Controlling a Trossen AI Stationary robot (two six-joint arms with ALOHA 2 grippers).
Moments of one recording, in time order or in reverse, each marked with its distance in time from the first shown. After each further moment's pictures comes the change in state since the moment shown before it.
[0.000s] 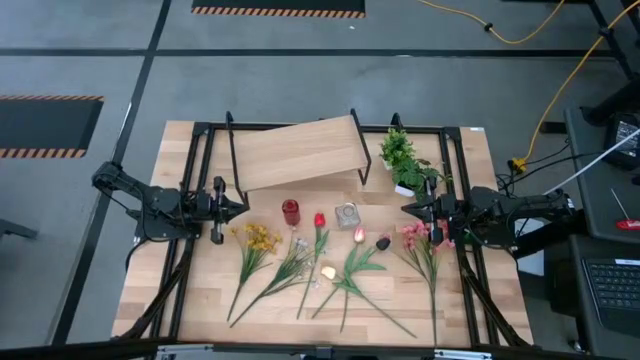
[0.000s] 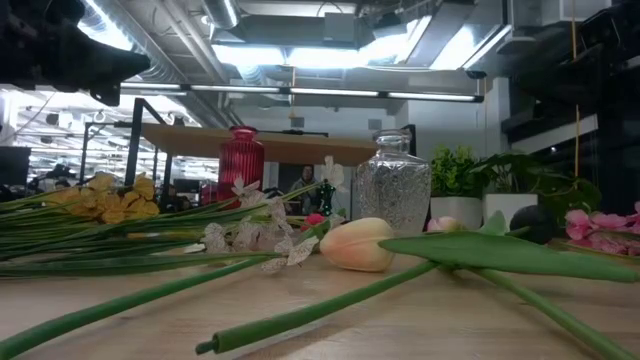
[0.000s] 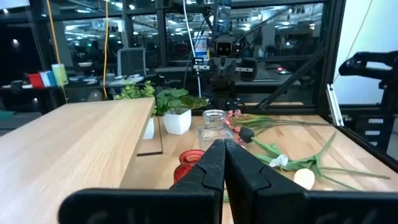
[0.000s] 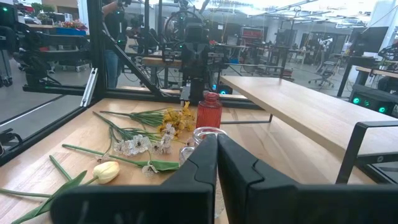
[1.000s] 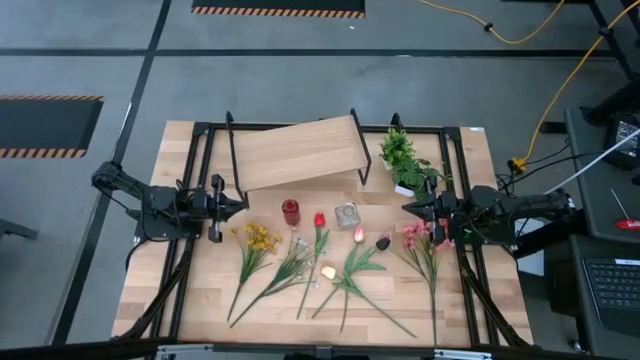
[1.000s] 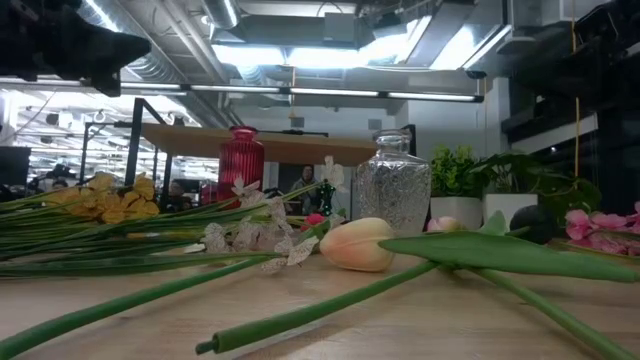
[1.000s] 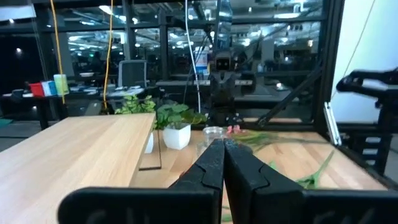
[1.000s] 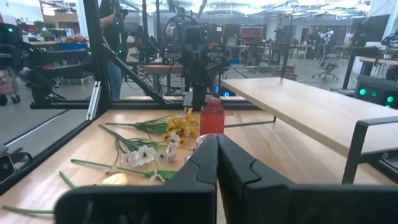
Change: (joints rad) left arm 0.000 0.015 0.008 0.076 -0.007 0.016; right arm 0.000 0.020 0.027 0.003 0.000 0.080
